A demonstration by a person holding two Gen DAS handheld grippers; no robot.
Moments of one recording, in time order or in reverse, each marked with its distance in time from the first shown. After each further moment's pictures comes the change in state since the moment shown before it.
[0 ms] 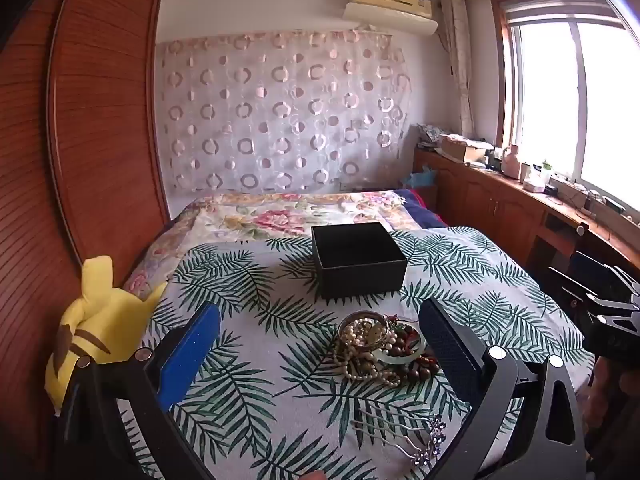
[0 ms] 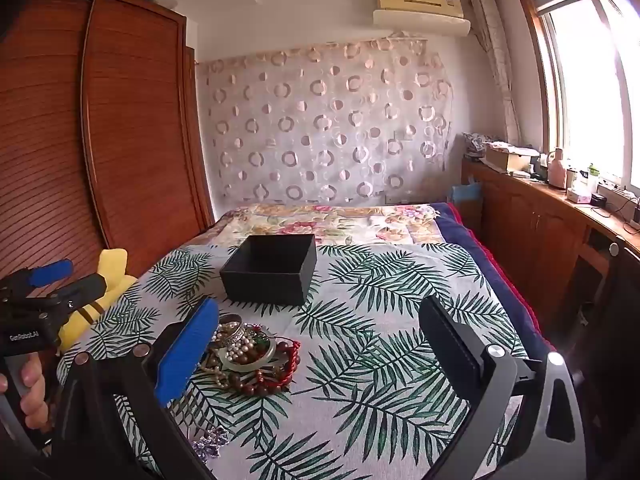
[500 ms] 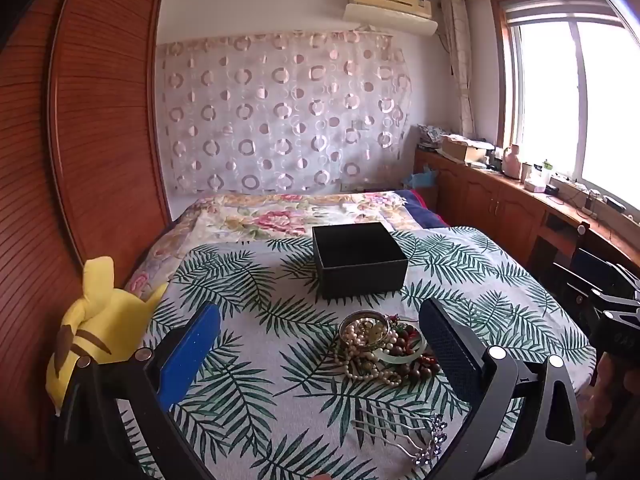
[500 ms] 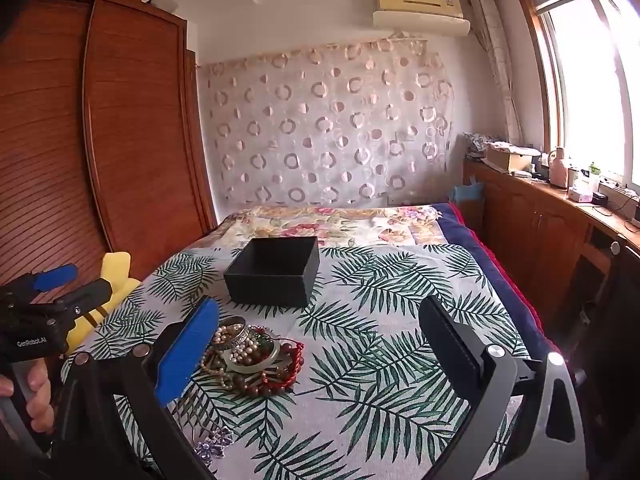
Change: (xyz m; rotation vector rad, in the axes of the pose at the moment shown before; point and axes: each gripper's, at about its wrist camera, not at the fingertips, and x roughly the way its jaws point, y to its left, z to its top) left arm 0.001 0.001 0.001 -0.002 -0.001 -0.001; right arm -0.002 0.000 0.001 0.010 -0.004 0.005
